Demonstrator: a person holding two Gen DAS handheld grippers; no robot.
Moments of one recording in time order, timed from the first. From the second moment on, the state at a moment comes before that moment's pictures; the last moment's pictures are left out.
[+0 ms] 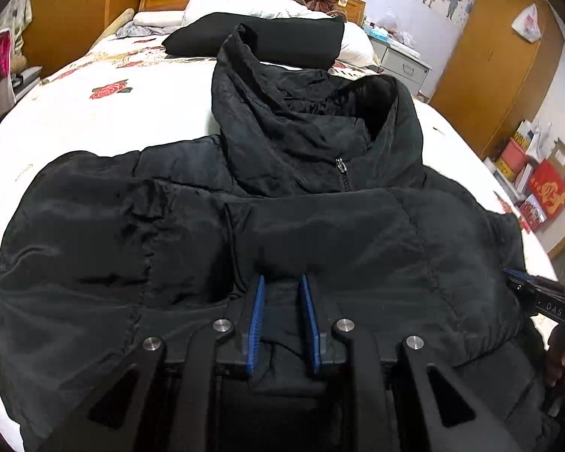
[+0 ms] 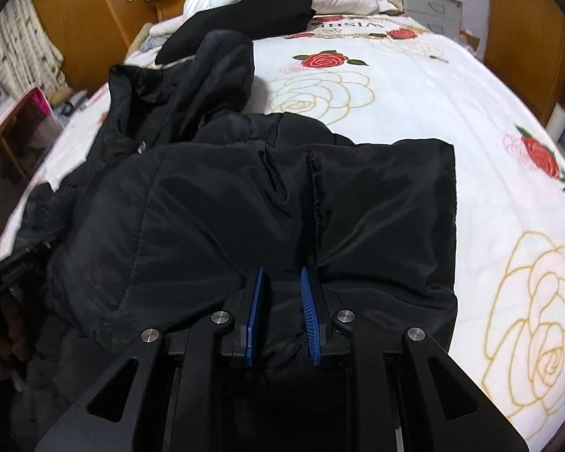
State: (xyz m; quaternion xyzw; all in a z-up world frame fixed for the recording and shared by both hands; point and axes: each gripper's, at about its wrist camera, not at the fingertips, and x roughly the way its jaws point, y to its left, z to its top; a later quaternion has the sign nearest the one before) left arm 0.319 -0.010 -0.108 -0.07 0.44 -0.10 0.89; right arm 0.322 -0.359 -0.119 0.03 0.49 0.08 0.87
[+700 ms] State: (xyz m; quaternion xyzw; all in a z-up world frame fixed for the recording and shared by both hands) left arm 0.268 0.016 0.010 -0.02 0.41 -0.07 0.91; right arm 0.281 -0.336 -0.011 0.06 0.45 0.12 0.88
